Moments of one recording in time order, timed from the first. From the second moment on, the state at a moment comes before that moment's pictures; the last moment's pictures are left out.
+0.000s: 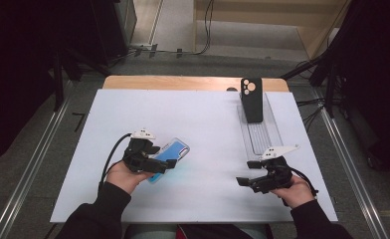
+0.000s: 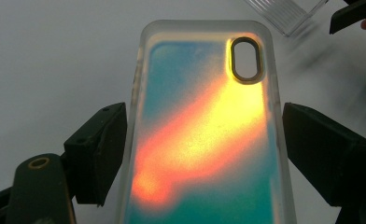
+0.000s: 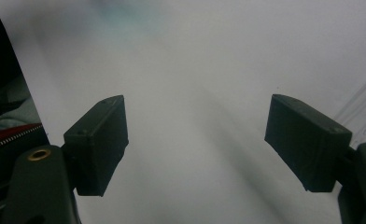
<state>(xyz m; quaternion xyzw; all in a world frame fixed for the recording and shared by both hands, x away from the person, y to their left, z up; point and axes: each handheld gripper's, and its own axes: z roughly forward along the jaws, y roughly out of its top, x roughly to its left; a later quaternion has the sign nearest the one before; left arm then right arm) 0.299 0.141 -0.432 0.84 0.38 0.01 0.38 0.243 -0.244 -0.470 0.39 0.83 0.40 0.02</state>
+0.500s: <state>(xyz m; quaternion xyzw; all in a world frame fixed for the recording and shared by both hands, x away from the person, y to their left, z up) 0.284 0.125 -0.439 0.81 0.41 0.07 0.42 0.244 -0.230 -0.453 0.41 0.82 0.41 0.02</state>
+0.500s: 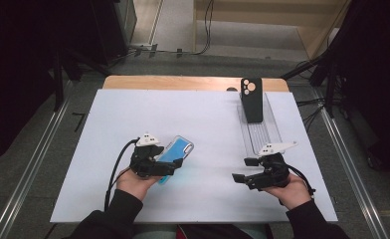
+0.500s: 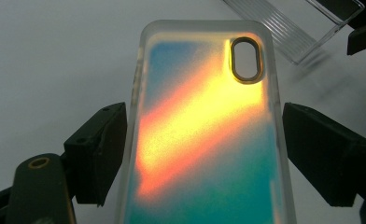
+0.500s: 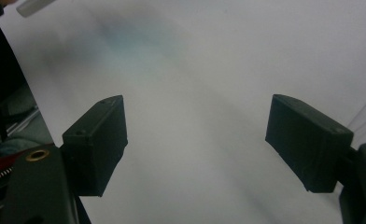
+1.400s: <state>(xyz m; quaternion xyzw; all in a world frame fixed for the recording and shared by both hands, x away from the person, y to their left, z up) 0.265 0.090 -0.471 0.77 0.39 0.13 0.50 0.259 -0.200 -0.434 0.47 0.77 0.42 0.00</state>
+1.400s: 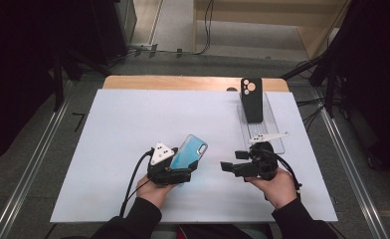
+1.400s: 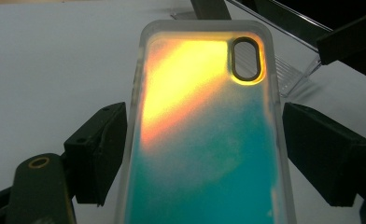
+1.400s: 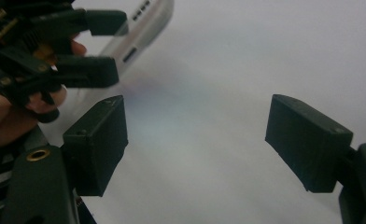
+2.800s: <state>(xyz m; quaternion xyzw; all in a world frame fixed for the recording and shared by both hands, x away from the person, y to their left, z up) 0.245 0.078 -0.469 0.73 0.36 0.19 0.55 0.295 -0.150 -0.424 0.49 0.71 0.50 -0.05</state>
